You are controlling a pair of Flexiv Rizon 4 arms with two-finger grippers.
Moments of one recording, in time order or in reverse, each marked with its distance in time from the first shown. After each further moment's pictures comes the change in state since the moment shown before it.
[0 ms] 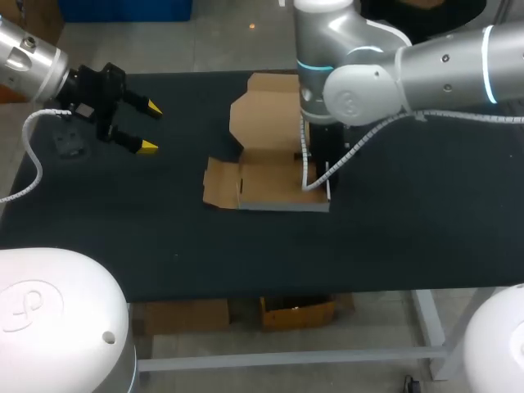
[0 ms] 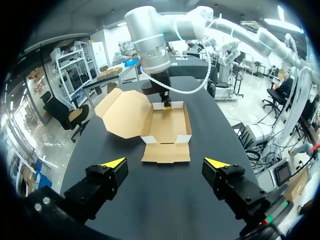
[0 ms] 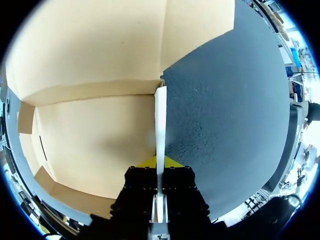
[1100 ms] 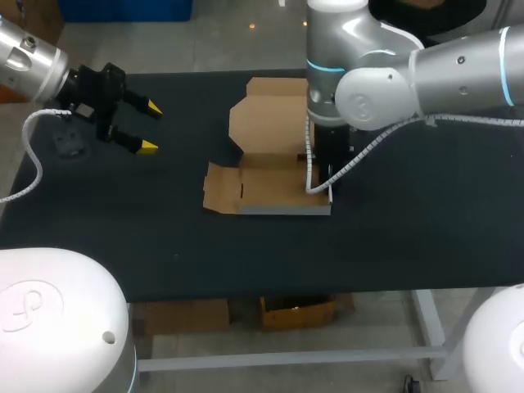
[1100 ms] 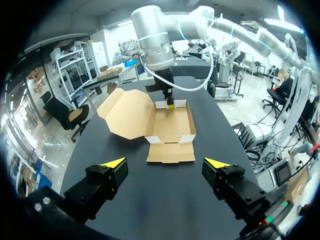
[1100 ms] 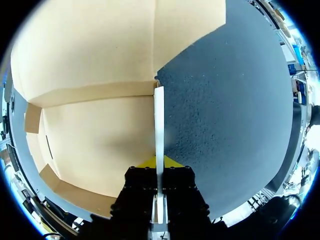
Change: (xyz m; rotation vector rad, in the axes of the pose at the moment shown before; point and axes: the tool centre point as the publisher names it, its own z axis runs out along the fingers) left arm 0.000 0.000 0.000 0.000 0.000 0.000; right arm -0.002 -0.012 -0.003 -0.008 0.057 0.004
